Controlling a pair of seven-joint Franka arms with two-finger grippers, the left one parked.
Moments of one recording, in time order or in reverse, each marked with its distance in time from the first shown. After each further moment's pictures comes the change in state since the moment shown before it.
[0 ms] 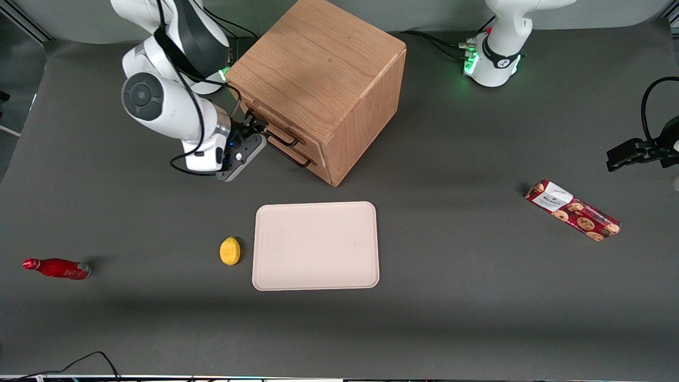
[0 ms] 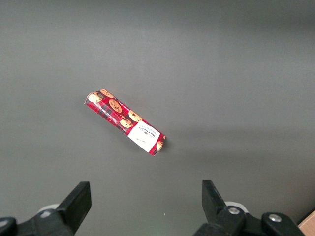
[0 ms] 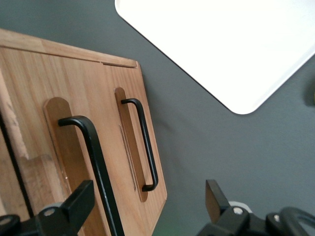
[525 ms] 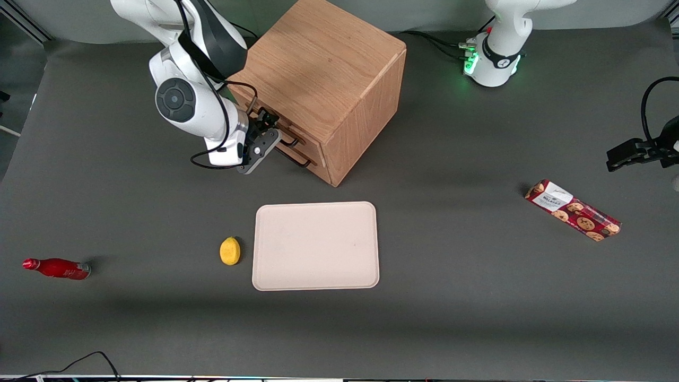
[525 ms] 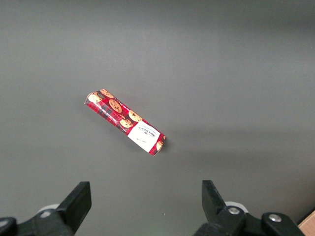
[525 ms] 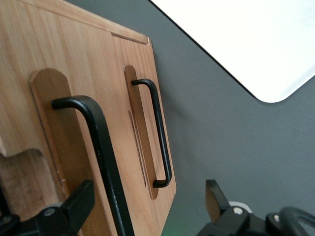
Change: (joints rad) arm 0.001 0.000 0.041 -0.077 0.002 0.019 -0.001
